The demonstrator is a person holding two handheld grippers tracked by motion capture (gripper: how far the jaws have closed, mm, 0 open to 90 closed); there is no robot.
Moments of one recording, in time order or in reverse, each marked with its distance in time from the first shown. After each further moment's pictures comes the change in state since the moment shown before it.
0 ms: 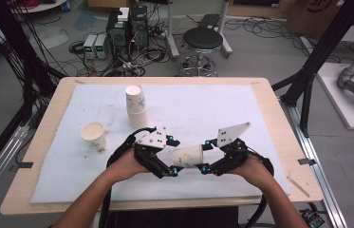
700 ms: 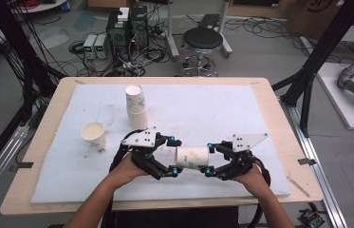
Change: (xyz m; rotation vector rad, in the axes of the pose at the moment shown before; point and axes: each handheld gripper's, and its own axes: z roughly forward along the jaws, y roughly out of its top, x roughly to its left) left arm -0.004 -0.014 -0.006 -0.298 -0.081 -0.093; right arm 0.004 -0.040 0.000 -0.346 0.079 0.079
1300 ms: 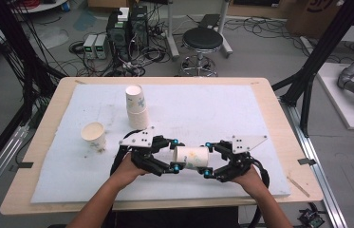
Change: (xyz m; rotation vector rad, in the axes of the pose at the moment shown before) left arm 0.003 -0.007 0.000 -0.104 -0.060 0.006; right arm 0.000 -0.004 0.006 -0.067 0.022 -0.024
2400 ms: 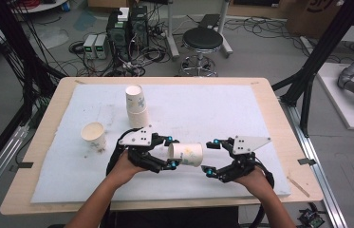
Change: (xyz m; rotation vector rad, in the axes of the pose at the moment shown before) left arm 0.003 0.001 -0.009 0.087 0.110 0.023; right arm 0.008 0.007 -0.011 0.107 -0.174 -0.039
